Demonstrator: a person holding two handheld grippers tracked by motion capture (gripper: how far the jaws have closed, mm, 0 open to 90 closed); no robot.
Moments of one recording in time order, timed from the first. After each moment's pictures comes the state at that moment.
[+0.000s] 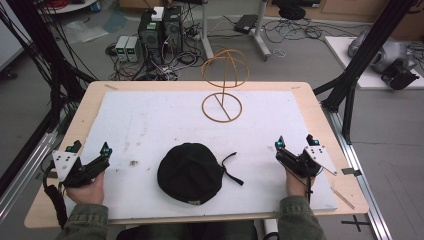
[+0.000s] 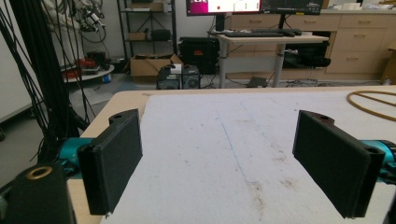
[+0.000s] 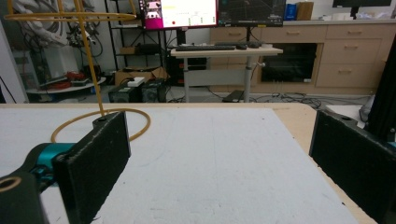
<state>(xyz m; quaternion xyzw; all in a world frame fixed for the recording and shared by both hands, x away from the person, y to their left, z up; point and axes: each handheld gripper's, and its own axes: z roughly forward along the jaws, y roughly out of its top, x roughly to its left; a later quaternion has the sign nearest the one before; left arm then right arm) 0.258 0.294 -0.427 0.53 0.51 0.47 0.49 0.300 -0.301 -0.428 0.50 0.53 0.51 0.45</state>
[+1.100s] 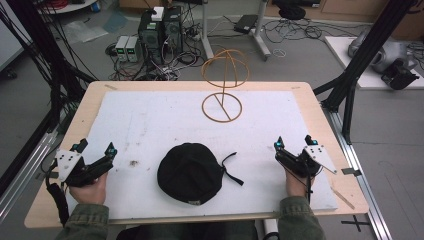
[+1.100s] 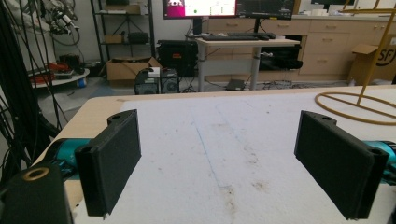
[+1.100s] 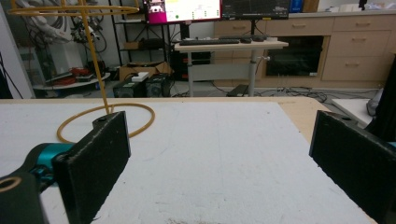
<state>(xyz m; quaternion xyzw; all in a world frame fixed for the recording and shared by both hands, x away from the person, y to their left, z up) 0.259 0.287 -0.424 0.55 0.48 0.44 0.52 0.301 -0.301 -0.429 0.50 0.54 0.51 0.44</state>
